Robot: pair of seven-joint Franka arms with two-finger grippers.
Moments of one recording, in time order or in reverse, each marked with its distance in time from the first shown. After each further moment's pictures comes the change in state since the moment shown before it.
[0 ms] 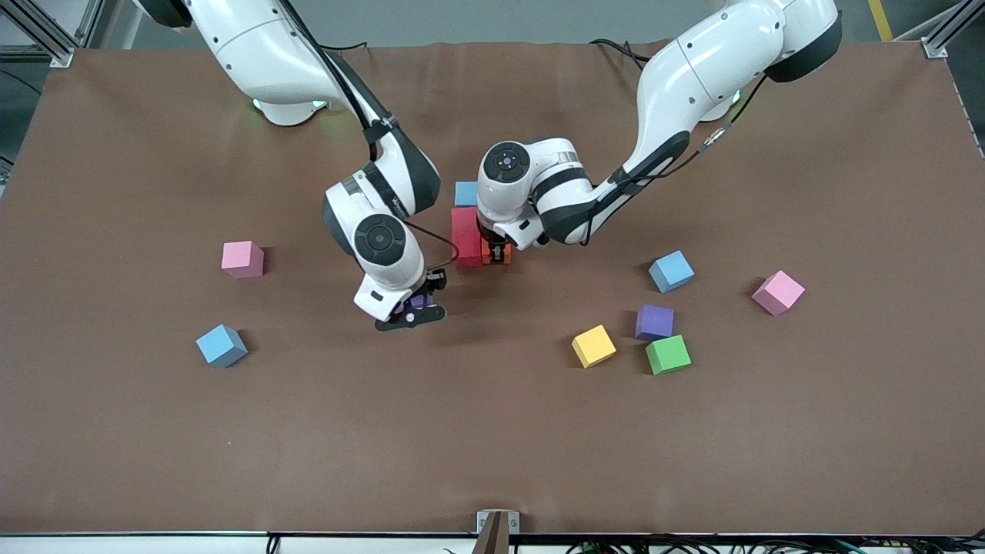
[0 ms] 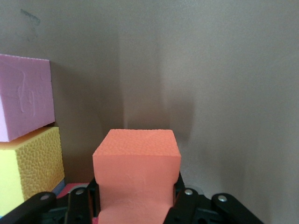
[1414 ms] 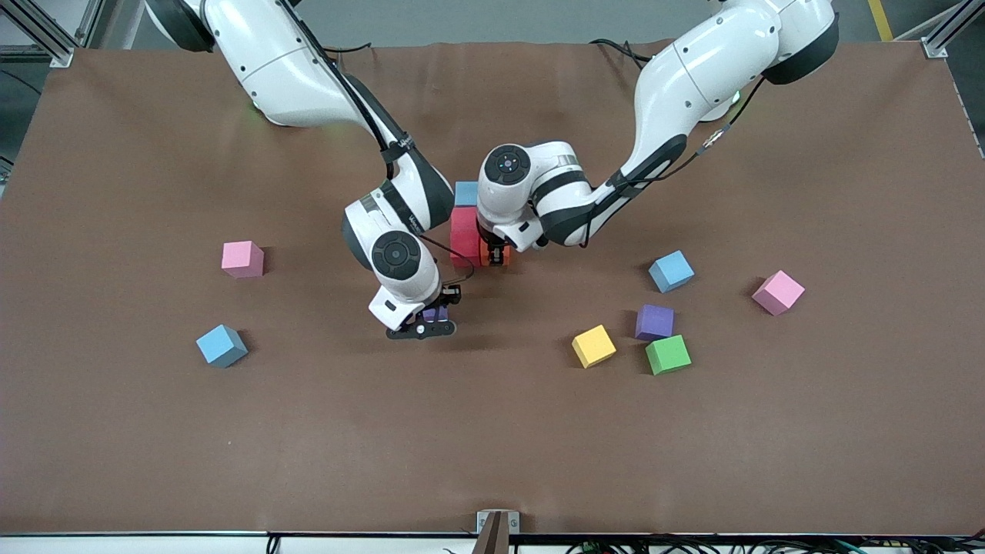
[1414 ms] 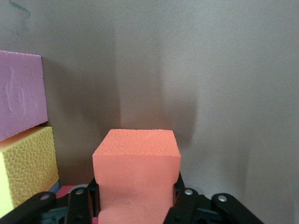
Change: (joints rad) left arm -0.014 0.010 0.020 0.000 0.005 0.029 -0.001; right arm 0.014 0.091 -0.014 0.060 0.035 0.055 0.079
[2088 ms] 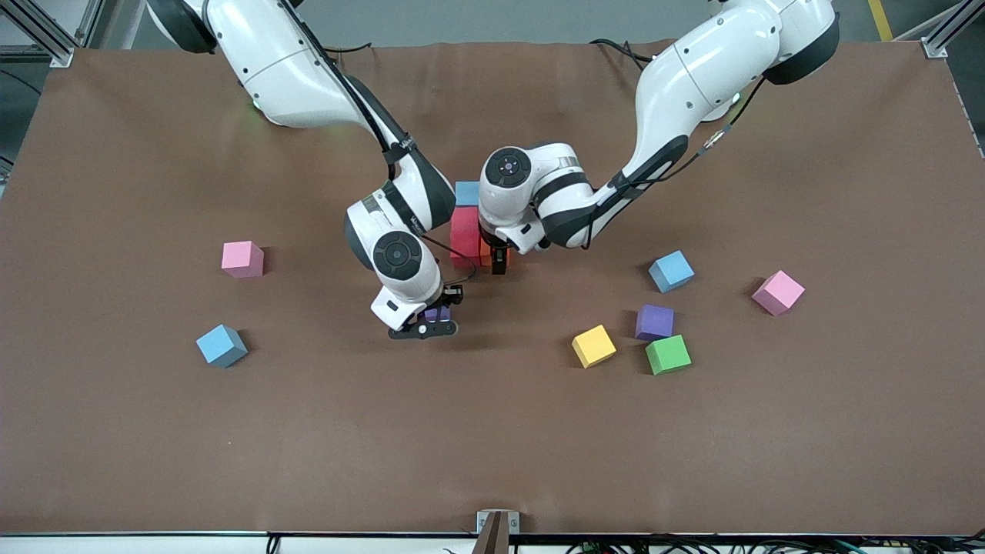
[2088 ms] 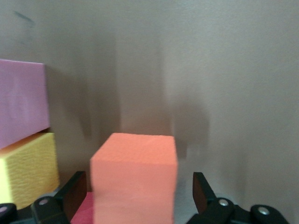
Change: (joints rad) left arm 0.004 -0.002 -0.014 0.006 0.000 -0.047 0.000; right arm 0.007 0.013 0.003 0.000 0.009 0.027 0.012
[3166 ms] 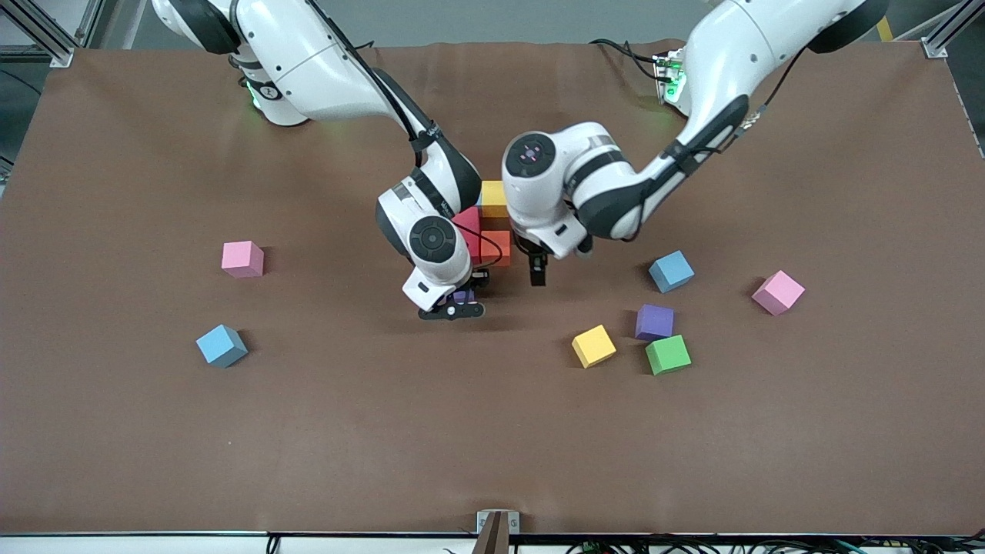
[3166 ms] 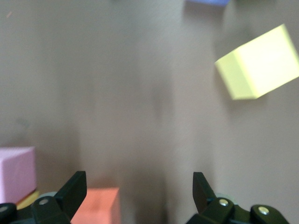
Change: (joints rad) left arm 0.193 -0.148 -0.083 0.013 0.047 -0.243 0.177; right arm 0.088 0.024 -0.002 0.000 0.047 0.001 0.071
